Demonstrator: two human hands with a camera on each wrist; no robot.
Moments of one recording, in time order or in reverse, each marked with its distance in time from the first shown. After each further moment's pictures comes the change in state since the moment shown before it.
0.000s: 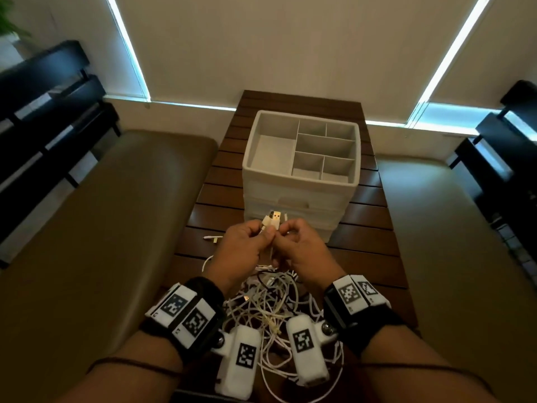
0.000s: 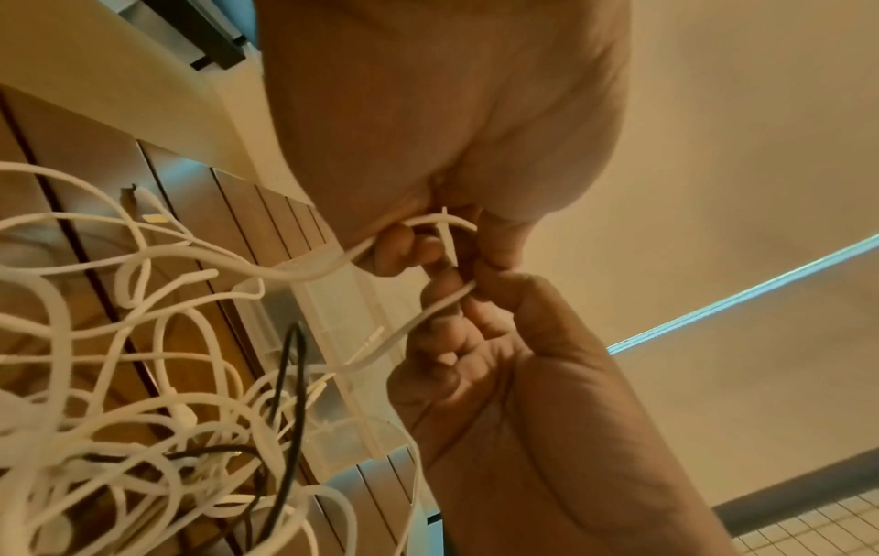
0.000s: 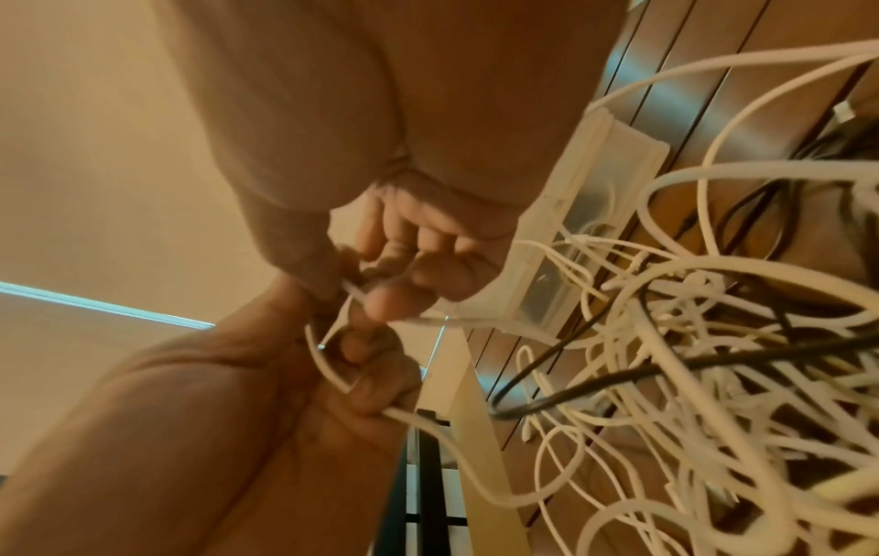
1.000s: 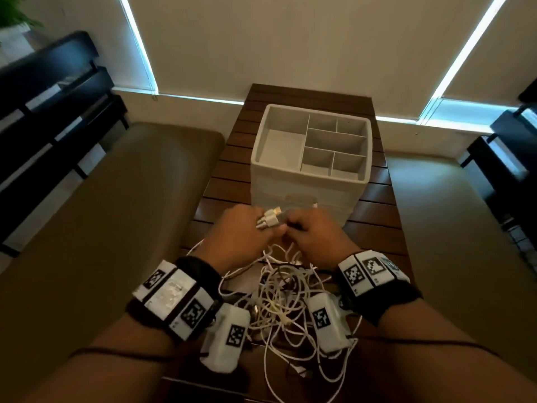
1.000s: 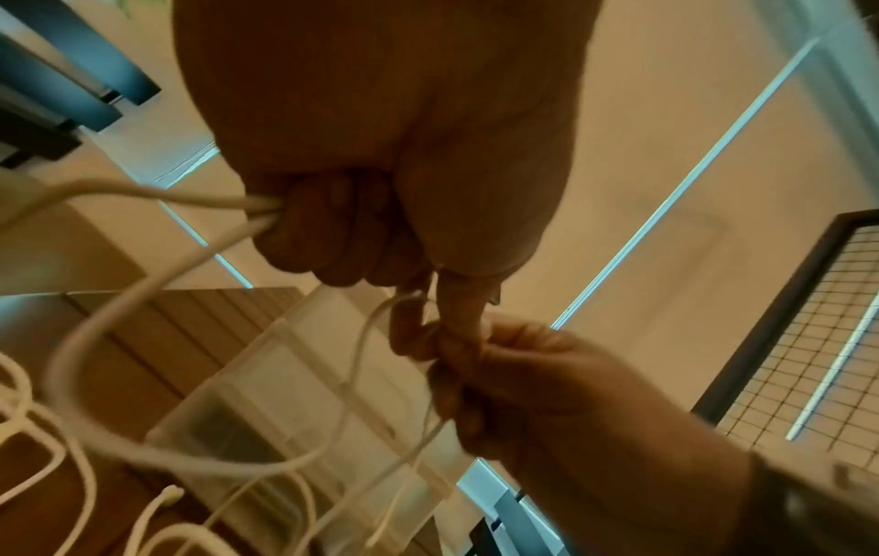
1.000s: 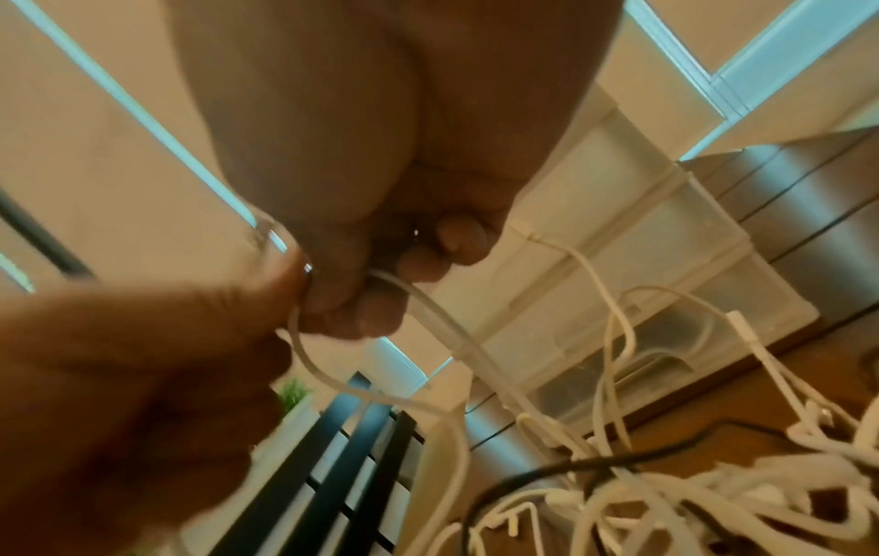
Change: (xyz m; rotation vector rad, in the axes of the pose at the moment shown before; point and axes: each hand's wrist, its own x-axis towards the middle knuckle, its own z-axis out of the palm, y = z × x) left_hand 0.006 0.031 -0.020 0.811 0.038 0.153; right_hand 0.020 -0.025 -0.018 -0.854 -0.214 -0.322
